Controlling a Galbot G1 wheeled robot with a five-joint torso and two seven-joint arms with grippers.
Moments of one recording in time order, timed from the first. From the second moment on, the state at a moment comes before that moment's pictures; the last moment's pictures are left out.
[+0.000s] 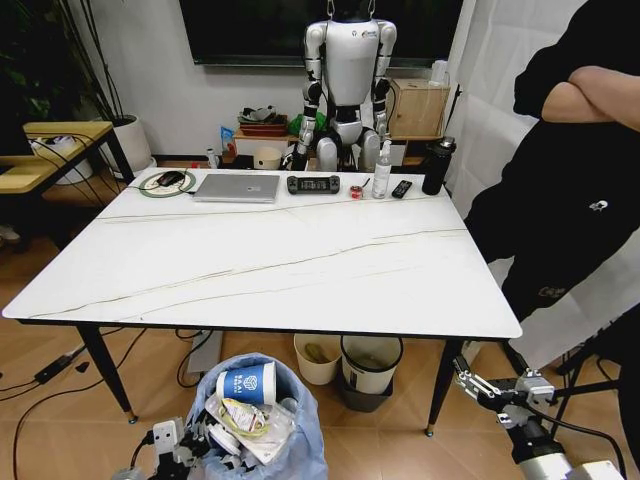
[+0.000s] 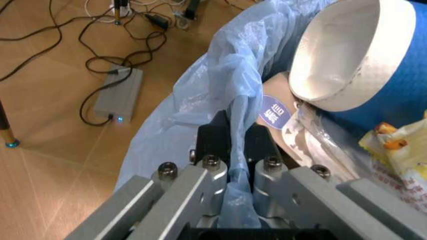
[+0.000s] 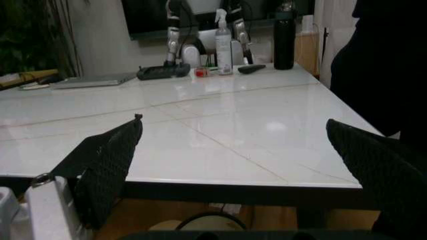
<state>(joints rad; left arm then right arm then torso) 1.93 -1.37 -0.63 -2.09 -0.53 0.15 -0.04 -1.92 1.31 0.73 2.18 0.43 0.23 -0.16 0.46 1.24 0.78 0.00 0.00</state>
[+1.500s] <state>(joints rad) 1.87 -1.39 -0.63 -1.99 -0.53 0.15 -0.02 -1.92 1.31 0.73 2.18 0.43 0.23 -0.15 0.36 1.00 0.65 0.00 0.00</state>
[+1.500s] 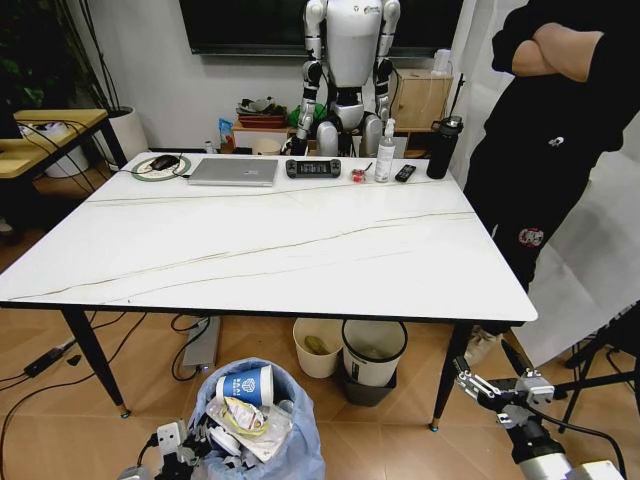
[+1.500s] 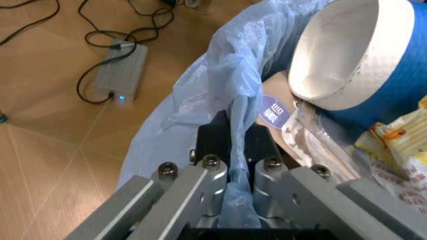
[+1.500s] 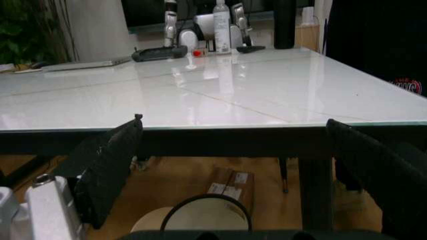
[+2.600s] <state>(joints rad) 1.69 -1.38 -0.64 -1.68 -0.53 0.10 0.03 -1.92 1.31 0.73 2.18 0.43 0.23 -0.15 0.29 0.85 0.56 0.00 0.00</state>
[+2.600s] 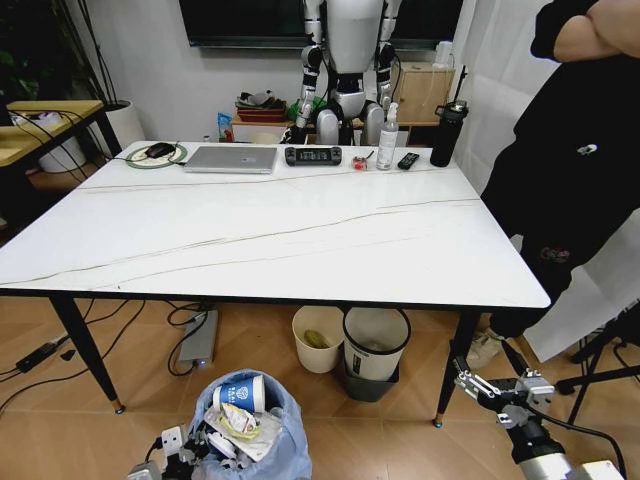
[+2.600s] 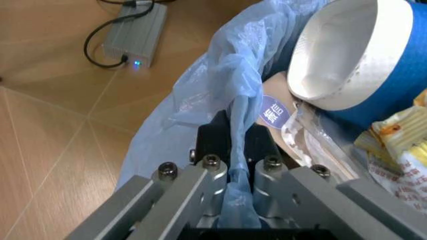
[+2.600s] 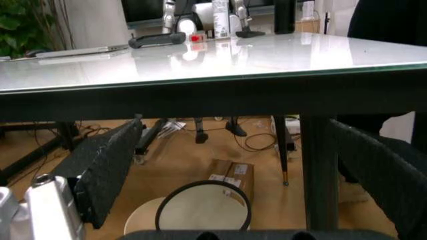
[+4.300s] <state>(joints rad) 1.48 -1.39 -0.66 -1.29 -0.49 0.00 0.08 -1.92 1.31 0.73 2.18 0.43 0.23 -0.15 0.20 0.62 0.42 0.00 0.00</state>
